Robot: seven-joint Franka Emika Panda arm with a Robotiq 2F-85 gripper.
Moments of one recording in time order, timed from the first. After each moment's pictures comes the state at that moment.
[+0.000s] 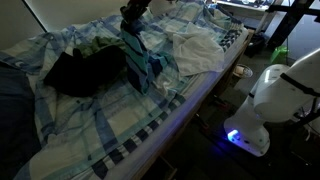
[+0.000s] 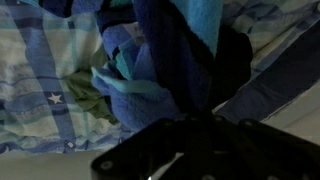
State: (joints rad) arm 0.20 -0.33 0.14 -2.13 0.20 2.45 0.01
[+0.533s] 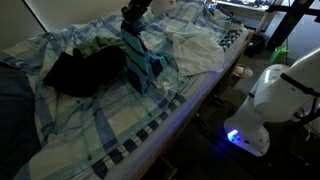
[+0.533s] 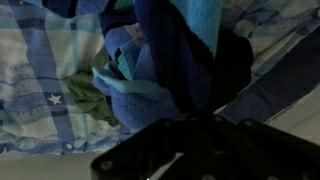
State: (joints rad) arm 0.20 -0.33 0.13 -2.13 0.20 2.43 -0.02
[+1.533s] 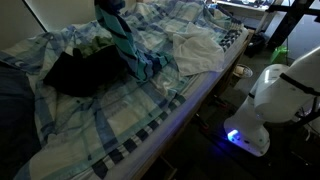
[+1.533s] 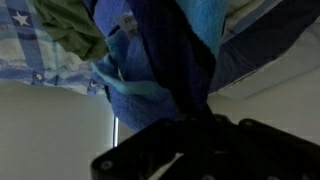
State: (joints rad) arm 0.22 -0.31 0.21 -1.97 0.11 2.51 -0.02
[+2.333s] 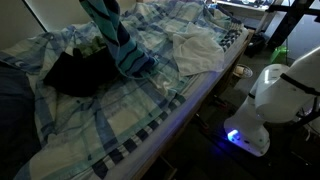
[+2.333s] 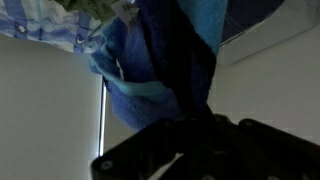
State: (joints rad) arm 0.25 -0.32 0.23 -1.86 0.10 2.55 -0.02
